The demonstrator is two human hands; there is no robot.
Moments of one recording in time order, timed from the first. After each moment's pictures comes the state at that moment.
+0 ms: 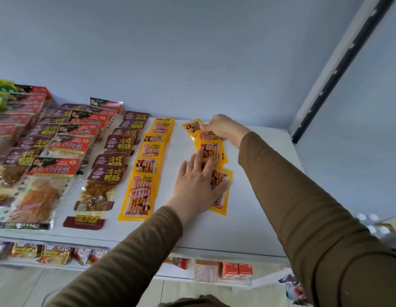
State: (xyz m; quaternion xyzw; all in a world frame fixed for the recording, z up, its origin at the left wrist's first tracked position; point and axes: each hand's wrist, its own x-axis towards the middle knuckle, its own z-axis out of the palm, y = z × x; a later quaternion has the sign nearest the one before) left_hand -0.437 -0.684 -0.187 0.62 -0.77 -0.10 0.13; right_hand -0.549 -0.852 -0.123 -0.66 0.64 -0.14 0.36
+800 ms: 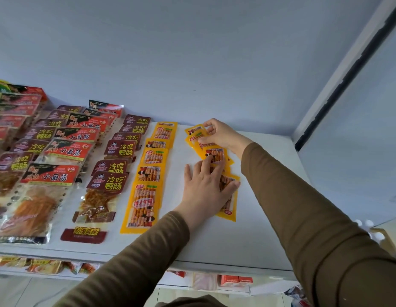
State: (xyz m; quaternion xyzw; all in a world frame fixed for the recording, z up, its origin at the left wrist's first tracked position) left_hand -0.443 -0.701 -0.180 0.61 -0.76 -0.15 0.14; right_hand -0.546 -0.865 -0.147 -0.66 0.58 -0.21 0.43
